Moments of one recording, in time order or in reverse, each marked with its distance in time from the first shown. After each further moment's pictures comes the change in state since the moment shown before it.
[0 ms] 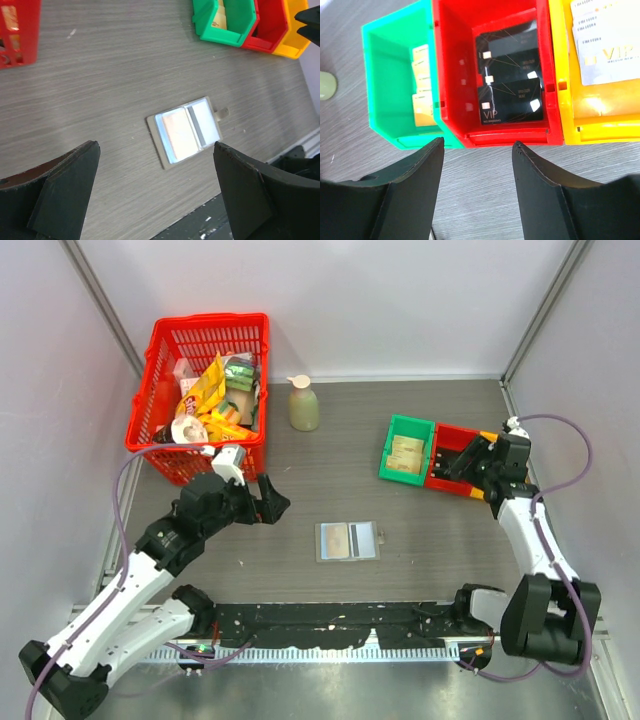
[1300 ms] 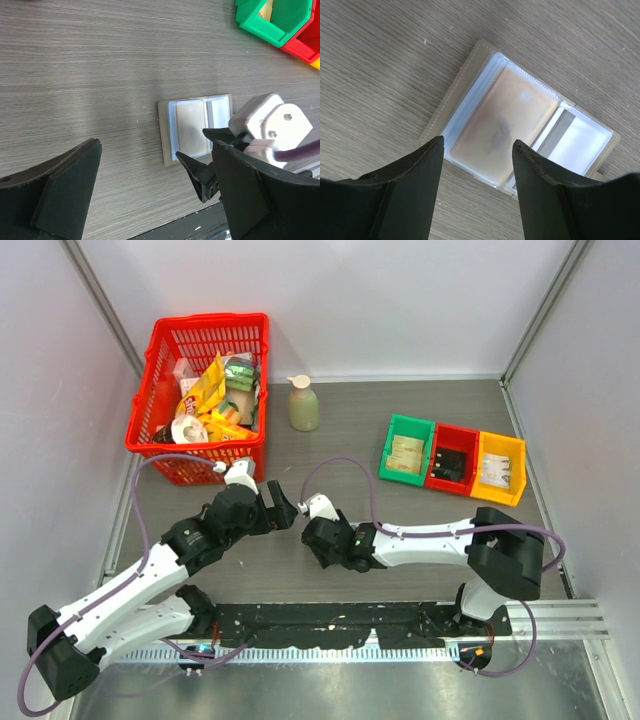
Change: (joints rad) left arm -0.178 0.110 -0.079 0.014 -0.246 -0.289; right arm 1.376 0.419 0.164 -0.090 0.576 -0.020
